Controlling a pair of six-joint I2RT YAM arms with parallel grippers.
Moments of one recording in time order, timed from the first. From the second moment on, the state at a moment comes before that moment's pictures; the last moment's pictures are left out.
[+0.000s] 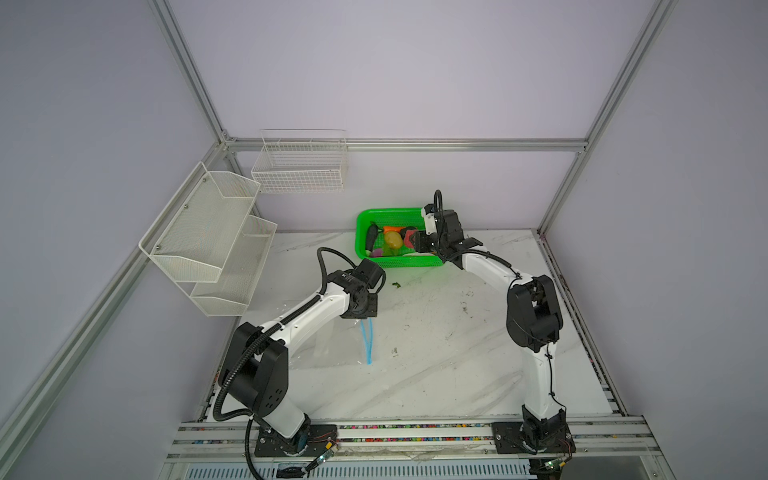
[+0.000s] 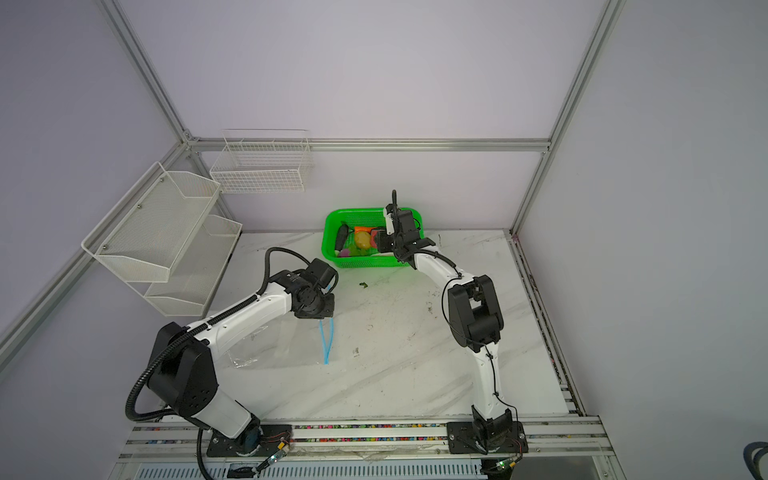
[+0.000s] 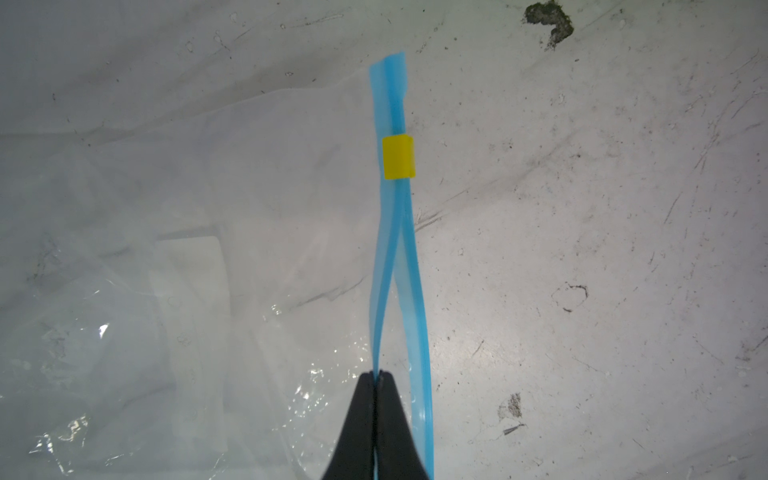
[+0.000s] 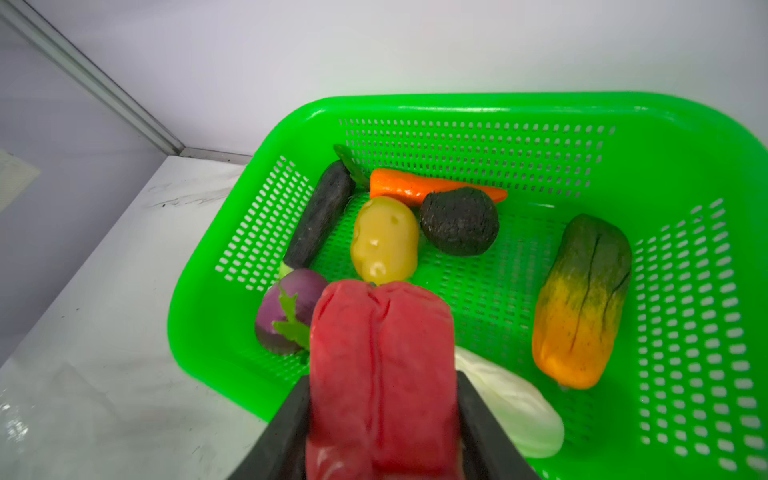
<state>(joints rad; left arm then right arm) -0.53 1.61 1.26 -0.90 -0.19 -0.52 0.44 2.10 1.75 -0.18 -0.15 0.26</state>
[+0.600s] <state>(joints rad) -0.53 1.61 1.27 -0.90 -0.14 -0.55 0.50 1.67 1.03 0.19 -0.44 0.56</state>
